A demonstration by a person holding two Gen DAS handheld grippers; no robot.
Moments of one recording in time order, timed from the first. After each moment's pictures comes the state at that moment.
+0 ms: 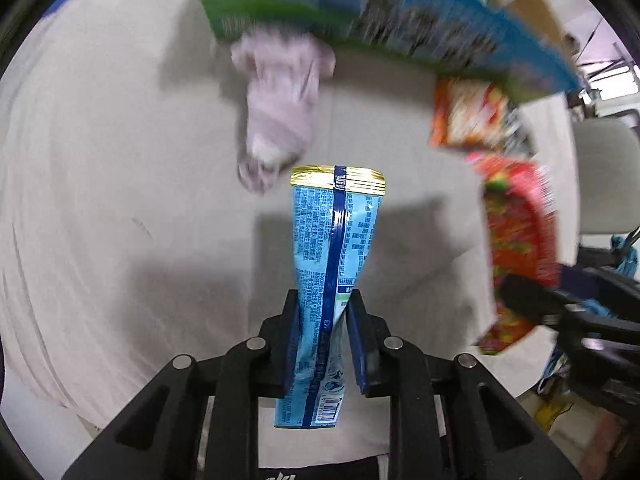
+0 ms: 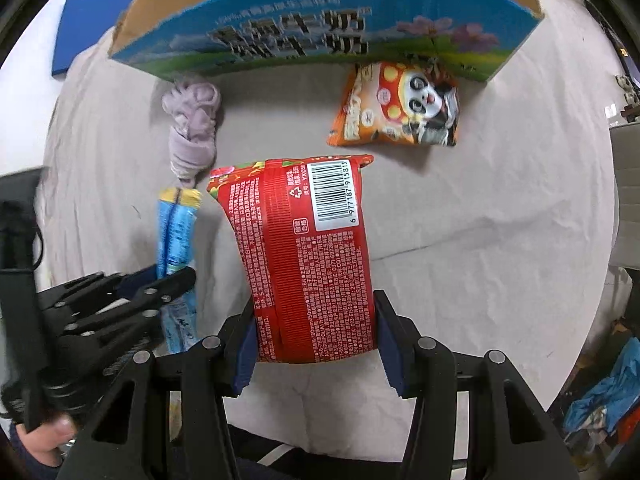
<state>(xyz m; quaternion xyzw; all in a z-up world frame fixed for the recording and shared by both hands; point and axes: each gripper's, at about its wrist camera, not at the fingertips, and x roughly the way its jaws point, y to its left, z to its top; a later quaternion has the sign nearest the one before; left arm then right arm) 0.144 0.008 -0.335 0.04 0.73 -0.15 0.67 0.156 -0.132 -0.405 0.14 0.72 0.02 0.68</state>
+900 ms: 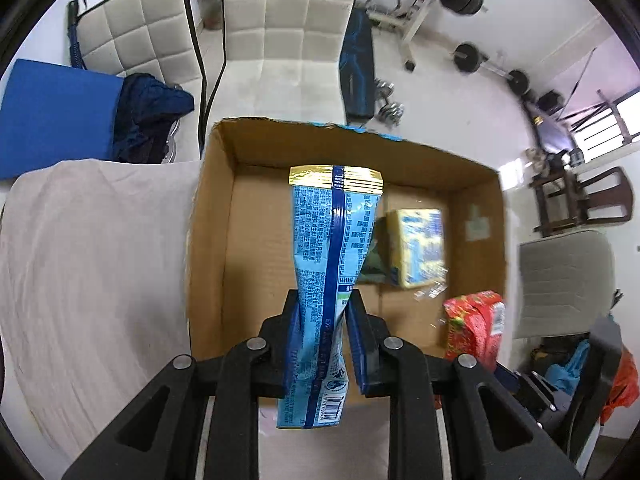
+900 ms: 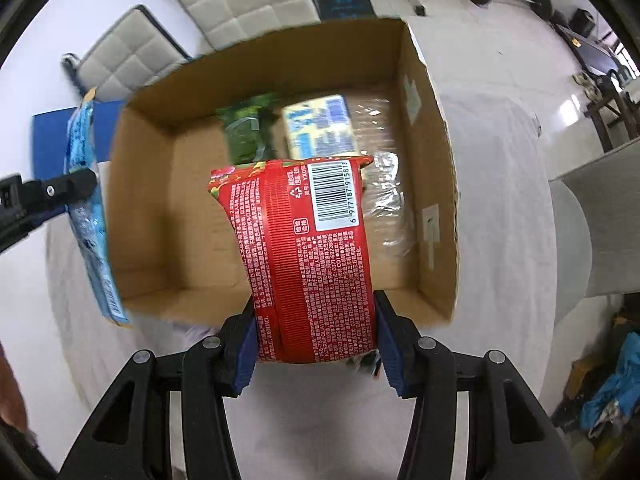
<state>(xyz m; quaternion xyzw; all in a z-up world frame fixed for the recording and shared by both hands) 0.397 -0.075 -0.214 0.02 0.66 -0.16 0.73 0.315 -0.214 -0.335 0.18 0.66 -0.07 0.73</state>
